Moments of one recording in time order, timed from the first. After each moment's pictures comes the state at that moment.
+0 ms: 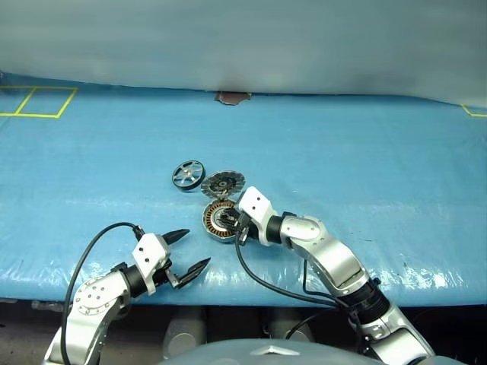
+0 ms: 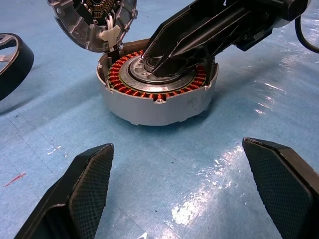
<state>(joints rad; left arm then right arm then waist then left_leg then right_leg) 0.36 0.52 -0.03 -0.36 -0.26 0.12 -0.77 -0.27 -0.30 0.44 -0.25 0.13 0.60 0.60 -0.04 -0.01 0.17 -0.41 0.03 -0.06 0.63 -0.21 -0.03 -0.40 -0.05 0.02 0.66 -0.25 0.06</state>
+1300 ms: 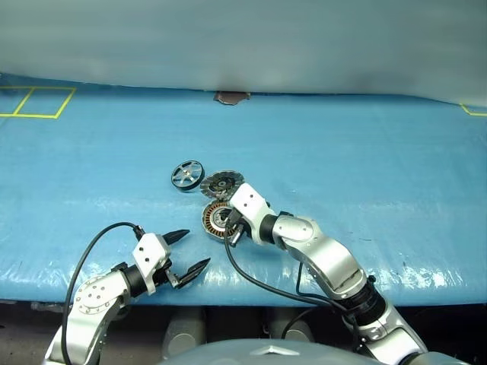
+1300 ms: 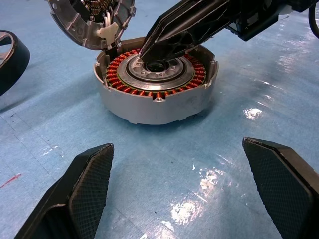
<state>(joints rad) 0.35 0.52 -0.03 -0.35 -0.26 0.12 -0.78 -0.30 -0.26 0.49 -0.37 0.13 0.84 0.45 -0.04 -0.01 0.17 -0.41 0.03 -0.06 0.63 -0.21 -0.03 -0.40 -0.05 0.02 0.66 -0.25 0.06</state>
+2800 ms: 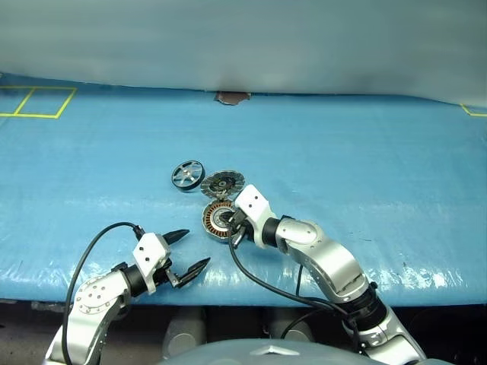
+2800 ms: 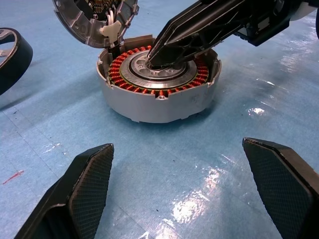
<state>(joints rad) 0.35 0.52 -0.03 -0.35 -0.26 0.13 -0.77 -0.25 -0.23 0.46 -0.37 0.17 0.82 0.48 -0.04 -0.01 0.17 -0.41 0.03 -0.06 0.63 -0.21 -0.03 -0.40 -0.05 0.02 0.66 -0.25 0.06</state>
